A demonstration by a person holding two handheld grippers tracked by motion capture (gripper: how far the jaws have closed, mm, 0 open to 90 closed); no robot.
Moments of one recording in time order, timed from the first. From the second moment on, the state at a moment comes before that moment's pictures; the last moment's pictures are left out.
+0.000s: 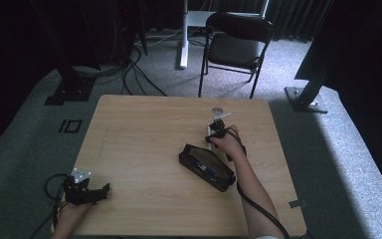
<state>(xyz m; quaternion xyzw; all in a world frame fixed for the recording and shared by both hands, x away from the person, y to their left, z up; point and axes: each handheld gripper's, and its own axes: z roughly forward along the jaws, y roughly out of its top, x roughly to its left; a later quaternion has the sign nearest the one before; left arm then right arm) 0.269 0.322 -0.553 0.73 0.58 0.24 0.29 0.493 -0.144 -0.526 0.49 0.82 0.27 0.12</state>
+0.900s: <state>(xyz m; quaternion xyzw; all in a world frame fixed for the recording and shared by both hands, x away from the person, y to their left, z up) 0.269 0.322 -0.553 0.73 0.58 0.24 0.29 0.494 -0.156 -0.524 0.50 0.82 0.26 0.11</state>
